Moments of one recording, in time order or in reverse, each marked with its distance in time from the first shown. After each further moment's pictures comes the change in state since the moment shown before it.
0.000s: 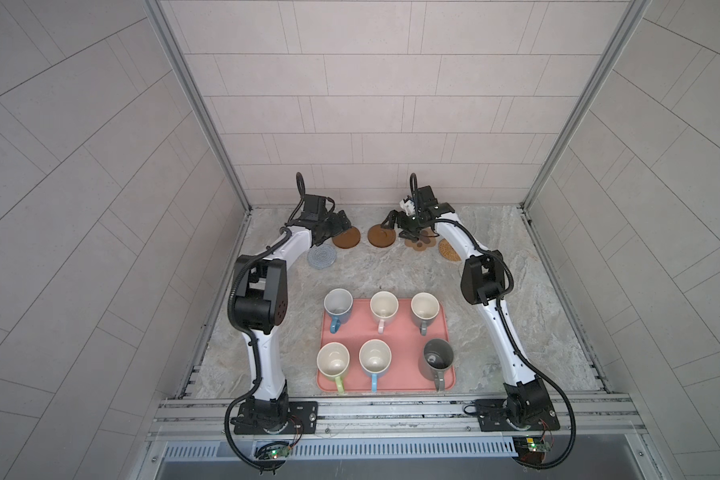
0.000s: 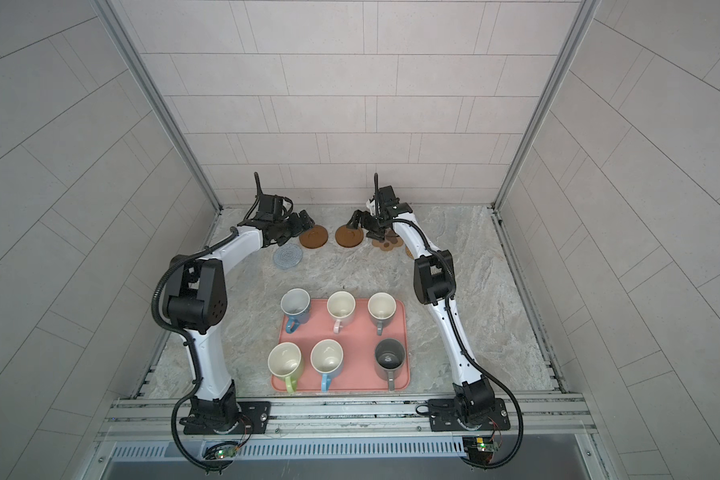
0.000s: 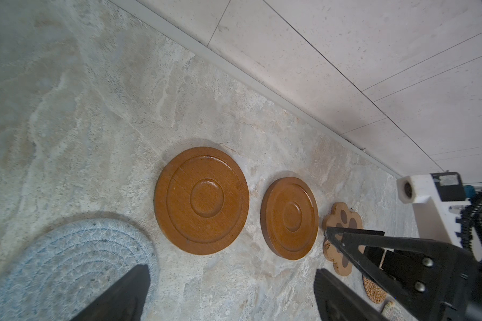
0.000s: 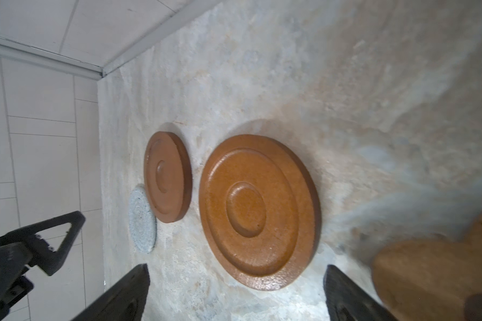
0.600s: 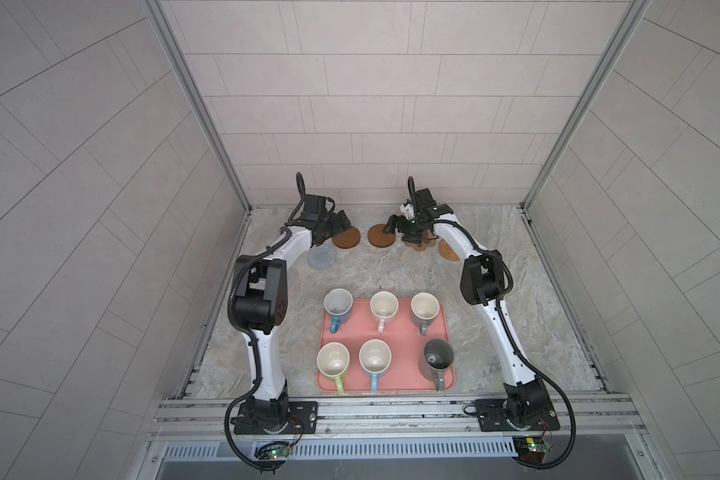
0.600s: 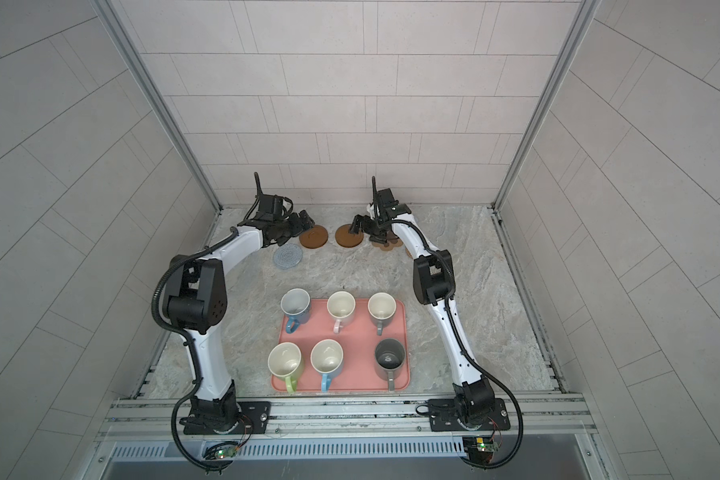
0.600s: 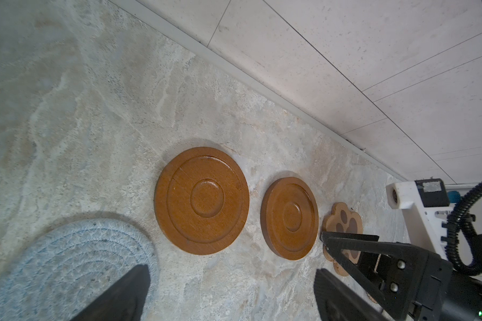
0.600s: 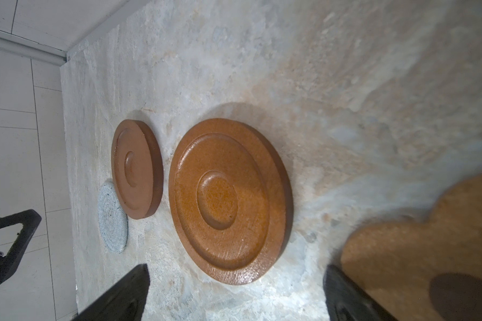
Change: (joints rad) left arm 0.000 0.000 0.000 0.000 -0.001 0.000; right arm 0.003 0.002 -0.036 -0.059 0.092 -0.060
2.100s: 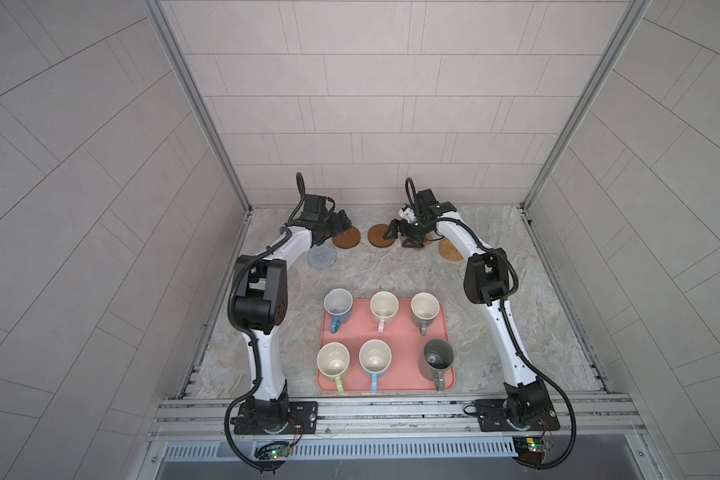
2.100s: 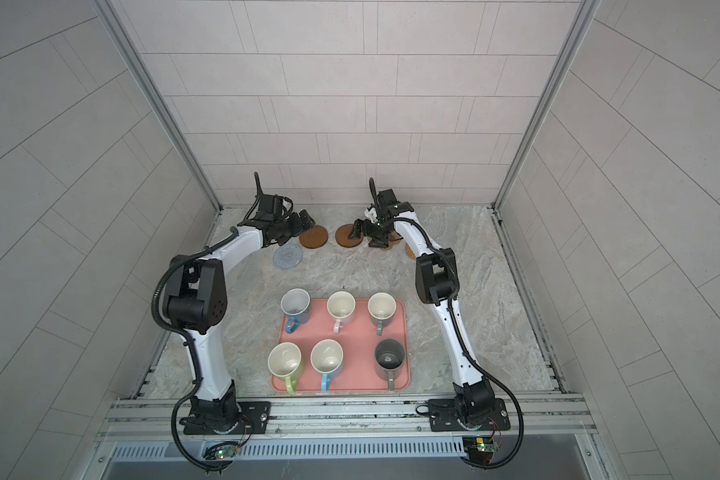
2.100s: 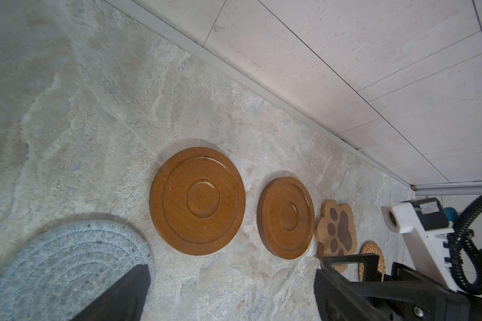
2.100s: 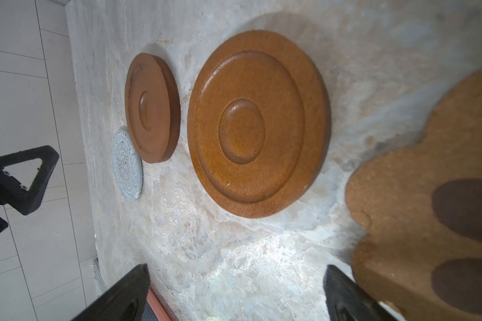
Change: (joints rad) left arm 0.000 0.000 0.000 0.008 0.010 -0.003; right arm -0.005 -0.069 -0.072 -0.115 -0.129 -0.101
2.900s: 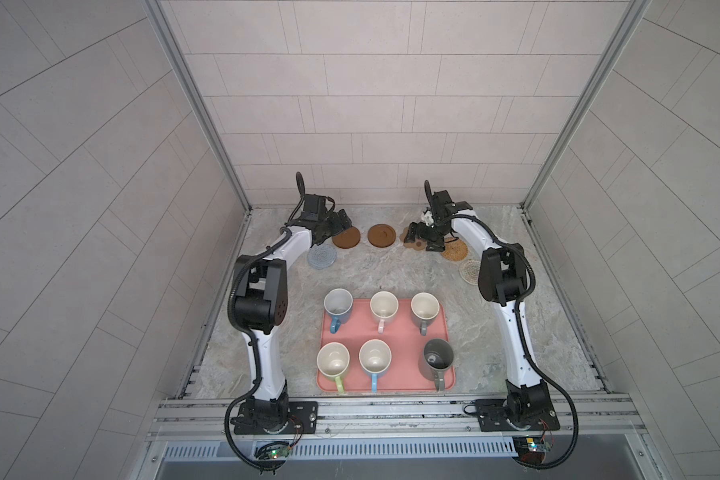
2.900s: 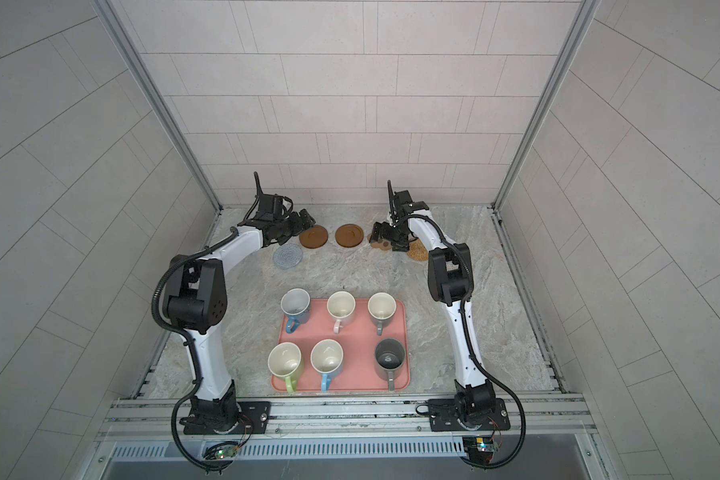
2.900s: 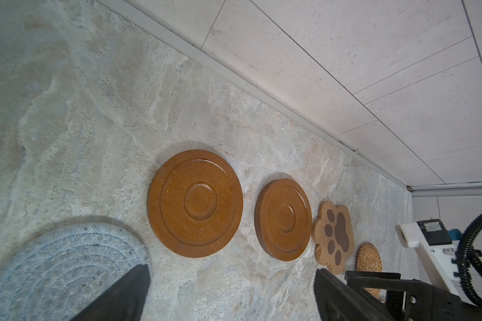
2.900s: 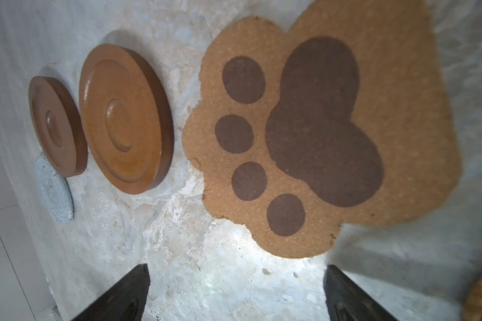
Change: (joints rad) left arm 0.000 0.000 0.000 0.011 0.004 -0.005; right arm -0.072 -0.159 -0.245 -0.021 0.187 0.008
